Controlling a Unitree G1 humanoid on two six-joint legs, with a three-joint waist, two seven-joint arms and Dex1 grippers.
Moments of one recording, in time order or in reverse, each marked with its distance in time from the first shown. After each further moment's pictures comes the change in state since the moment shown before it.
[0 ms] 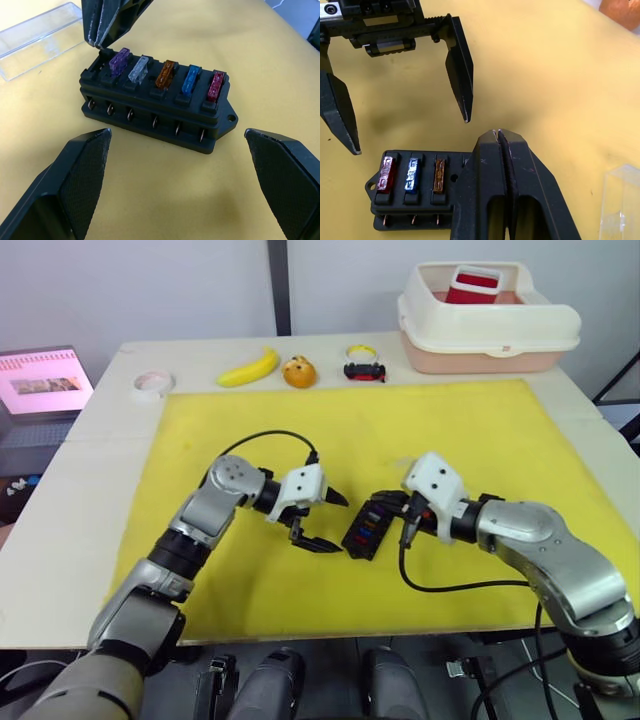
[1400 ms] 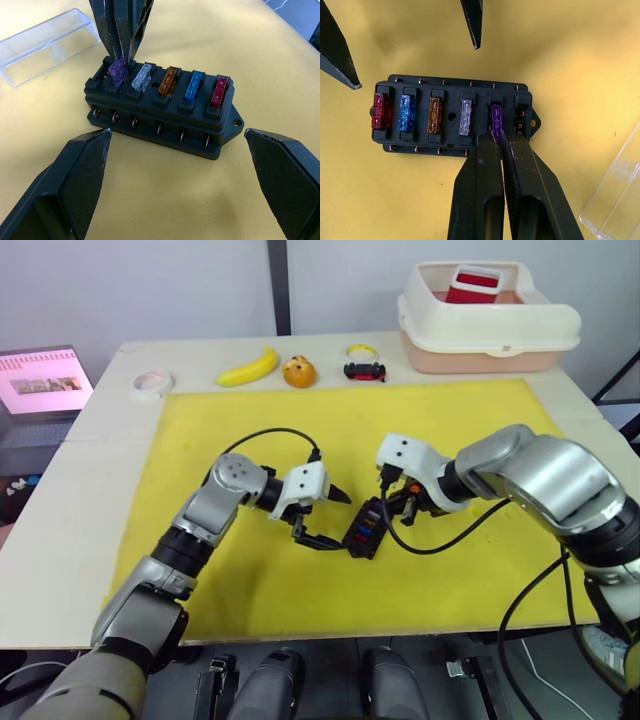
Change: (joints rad) left arm -0.014 -0.015 0.000 0.016 0.000 -0.006 0.008; right arm -0.656 -0.153 0.435 0.242 0.086 0.592 0.219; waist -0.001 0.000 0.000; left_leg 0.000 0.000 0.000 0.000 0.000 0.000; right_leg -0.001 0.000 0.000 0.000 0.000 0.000
